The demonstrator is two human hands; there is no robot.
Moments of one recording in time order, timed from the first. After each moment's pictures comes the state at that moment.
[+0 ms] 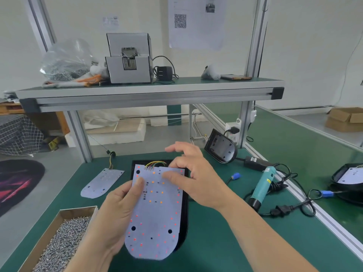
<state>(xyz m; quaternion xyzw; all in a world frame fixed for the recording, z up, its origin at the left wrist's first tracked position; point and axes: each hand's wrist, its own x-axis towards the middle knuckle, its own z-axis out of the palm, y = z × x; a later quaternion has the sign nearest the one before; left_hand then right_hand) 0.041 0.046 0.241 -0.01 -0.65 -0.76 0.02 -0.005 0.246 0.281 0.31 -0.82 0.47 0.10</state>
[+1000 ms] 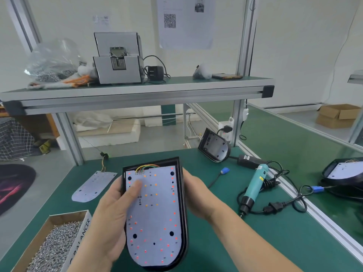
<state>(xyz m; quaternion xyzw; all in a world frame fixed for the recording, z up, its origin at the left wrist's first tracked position) 0.044 0.063 0.244 -0.05 -0.58 -0.82 0.04 -0.009 0.240 0.249 0.15 -0.66 0.72 -0.16</state>
